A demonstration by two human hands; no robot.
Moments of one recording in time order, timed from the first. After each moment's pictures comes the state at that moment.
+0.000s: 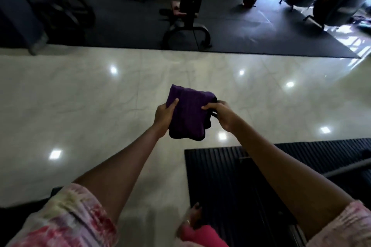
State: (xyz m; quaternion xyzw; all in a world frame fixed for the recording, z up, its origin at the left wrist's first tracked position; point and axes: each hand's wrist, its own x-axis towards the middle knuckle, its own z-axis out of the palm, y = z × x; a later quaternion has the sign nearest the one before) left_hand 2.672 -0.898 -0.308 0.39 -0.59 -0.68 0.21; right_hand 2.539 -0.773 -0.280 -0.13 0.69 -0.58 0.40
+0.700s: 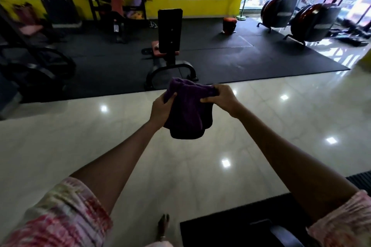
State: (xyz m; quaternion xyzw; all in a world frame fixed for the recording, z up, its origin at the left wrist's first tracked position) left_hand 2.329 -1.086 -0.222 0.27 -0.71 -0.59 0.27; right_hand 2.184 -0.936 -0.193 -0.36 0.78 -0.49 0.13
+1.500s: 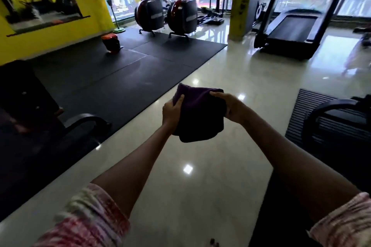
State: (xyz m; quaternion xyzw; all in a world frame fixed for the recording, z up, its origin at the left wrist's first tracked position) left_hand 1.768 -1.039 -0.219 0.02 -0.77 -0.63 0.06; right_hand 1.769 -0.846 -0.191 0.08 0.60 -0.78 0.15
